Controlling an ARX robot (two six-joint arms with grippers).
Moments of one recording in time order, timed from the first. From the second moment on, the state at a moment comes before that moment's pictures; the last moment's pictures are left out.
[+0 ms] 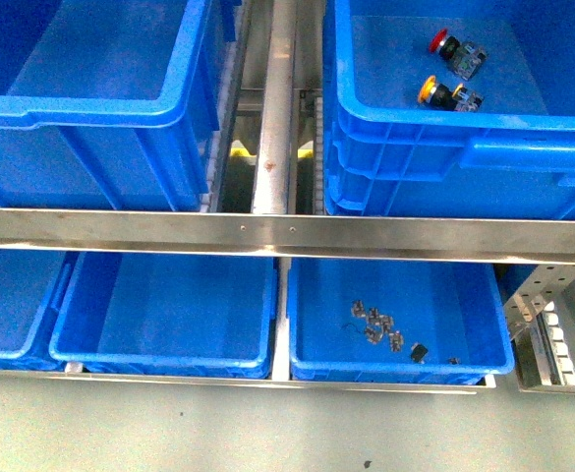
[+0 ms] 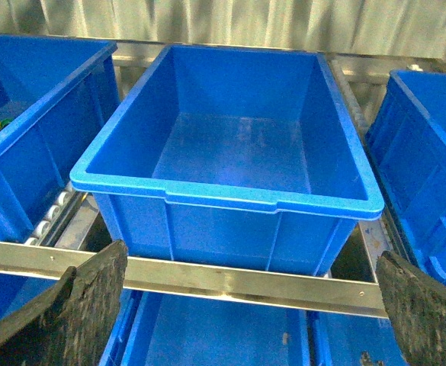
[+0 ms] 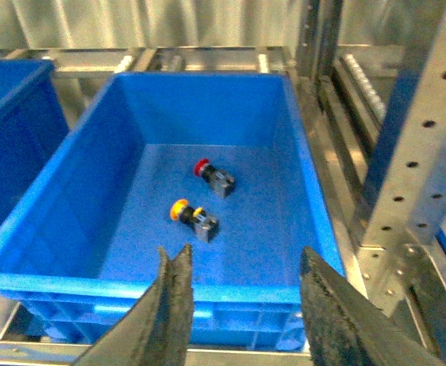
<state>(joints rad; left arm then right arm) 0.00 0.01 0.02 0.00 0.00 -0.01 0.01 0.96 0.21 0.74 0.01 0.01</state>
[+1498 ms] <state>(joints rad) 0.00 0.01 0.02 0.00 0.00 -0.01 0.00 0.22 0.02 0.23 0.00 0.00</state>
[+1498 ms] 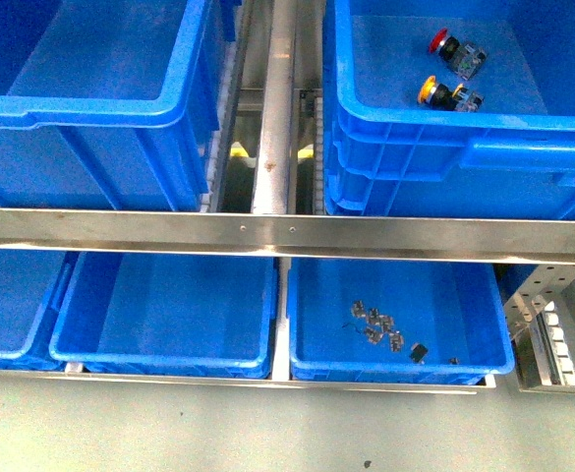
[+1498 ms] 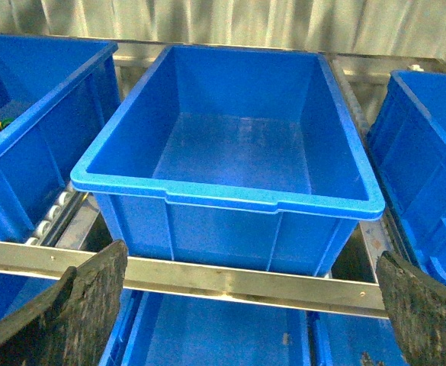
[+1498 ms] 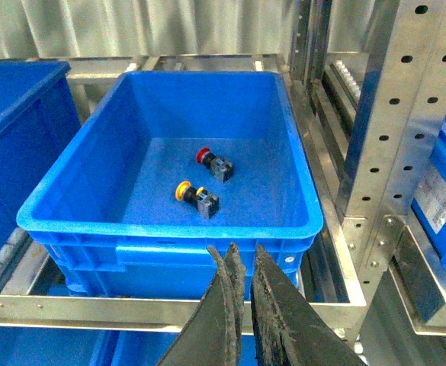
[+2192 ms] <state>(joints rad) 0.00 0.01 0.02 0.00 0.00 -0.01 0.00 0.00 0.02 0.00 0.00 0.00</state>
